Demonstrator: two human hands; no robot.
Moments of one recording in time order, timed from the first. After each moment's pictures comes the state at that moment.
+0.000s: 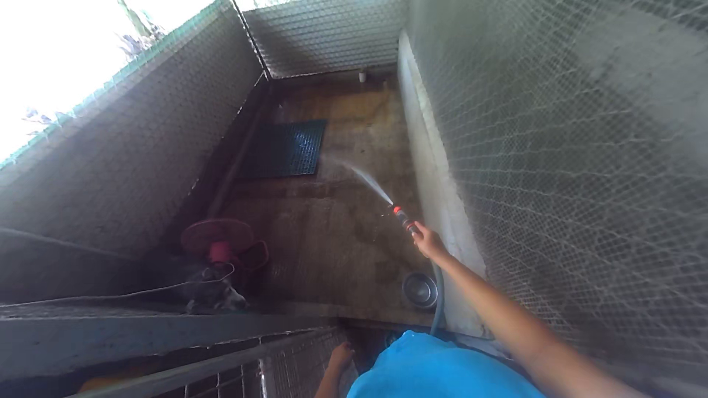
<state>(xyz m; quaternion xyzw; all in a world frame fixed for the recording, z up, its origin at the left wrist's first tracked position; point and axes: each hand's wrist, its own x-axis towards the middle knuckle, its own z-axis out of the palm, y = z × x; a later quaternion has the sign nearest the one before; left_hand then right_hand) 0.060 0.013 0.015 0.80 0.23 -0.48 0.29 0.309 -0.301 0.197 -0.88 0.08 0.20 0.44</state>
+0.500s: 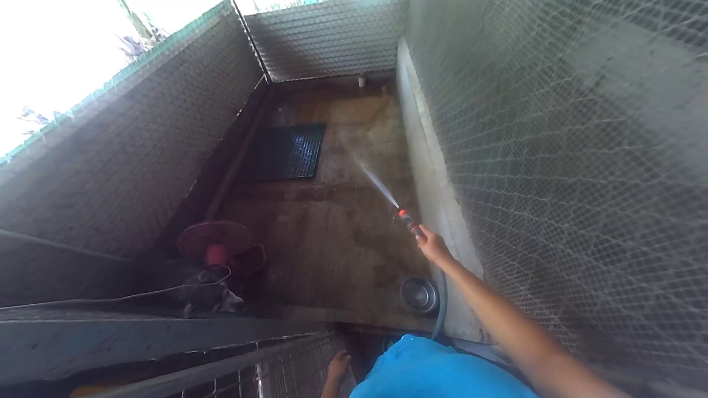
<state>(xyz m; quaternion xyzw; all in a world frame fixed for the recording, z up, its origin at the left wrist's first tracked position) 0.034 0.010 0.002 0.73 0.35 -0.36 0.46 0.306 -0.310 0.205 -0.89 0.09 0.18 0.41</state>
